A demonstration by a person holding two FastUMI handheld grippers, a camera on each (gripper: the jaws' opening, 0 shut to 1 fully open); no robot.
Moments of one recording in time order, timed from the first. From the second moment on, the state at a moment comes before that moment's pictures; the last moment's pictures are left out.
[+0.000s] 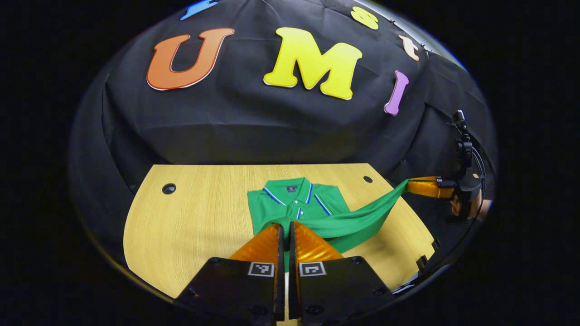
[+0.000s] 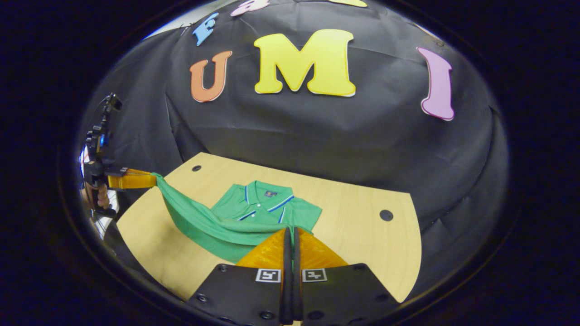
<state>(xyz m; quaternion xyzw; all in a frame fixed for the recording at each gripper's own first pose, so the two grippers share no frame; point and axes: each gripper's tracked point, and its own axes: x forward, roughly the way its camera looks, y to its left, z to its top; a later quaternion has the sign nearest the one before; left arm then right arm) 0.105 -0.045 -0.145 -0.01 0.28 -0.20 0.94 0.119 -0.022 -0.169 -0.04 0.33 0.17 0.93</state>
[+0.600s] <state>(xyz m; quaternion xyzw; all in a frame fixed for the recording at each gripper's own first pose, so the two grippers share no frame) 0.225 -0.046 -0.181 -0.01 0.26 -0.17 0.95 0.231 -0.001 -0.222 0.00 0.33 0.16 0.93</state>
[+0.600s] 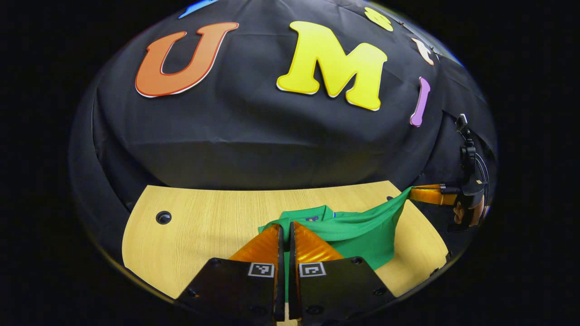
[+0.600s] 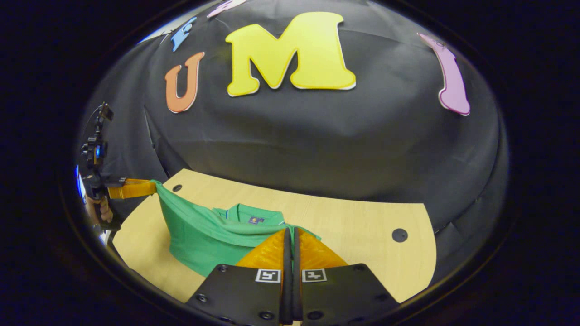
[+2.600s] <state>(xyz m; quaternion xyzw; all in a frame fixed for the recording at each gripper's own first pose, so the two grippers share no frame) 0.126 -0.041 -0.008 0.01 0.05 -0.05 1.00 0.126 0.042 -0.052 0.00 0.12 0.07 0.99</state>
